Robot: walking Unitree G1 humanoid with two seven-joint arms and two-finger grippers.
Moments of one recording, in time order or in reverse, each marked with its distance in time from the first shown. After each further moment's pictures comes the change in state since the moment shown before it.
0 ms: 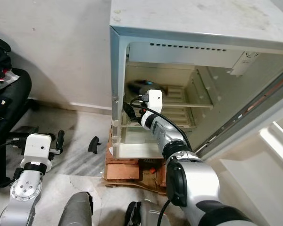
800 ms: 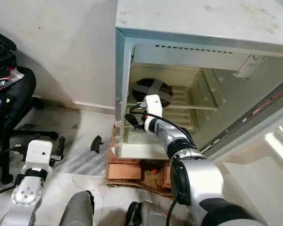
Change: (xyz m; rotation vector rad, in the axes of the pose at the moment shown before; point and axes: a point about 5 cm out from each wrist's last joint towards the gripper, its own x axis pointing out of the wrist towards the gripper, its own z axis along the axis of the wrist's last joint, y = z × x) left arm -0.005 -0.004 -0.004 -0.006 0.019 -0.011; right arm -0.003 -0.006 -0.006 -0.192 0.194 0.051
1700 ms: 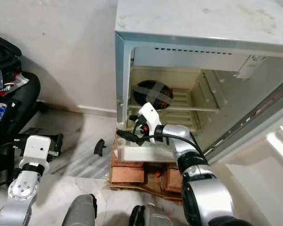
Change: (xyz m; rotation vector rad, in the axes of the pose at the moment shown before) left arm 0.009 0.010 -0.007 0.040 -0.003 -0.027; right arm -0.036 0.009 -0.016 -0.256 -0.166 0.492
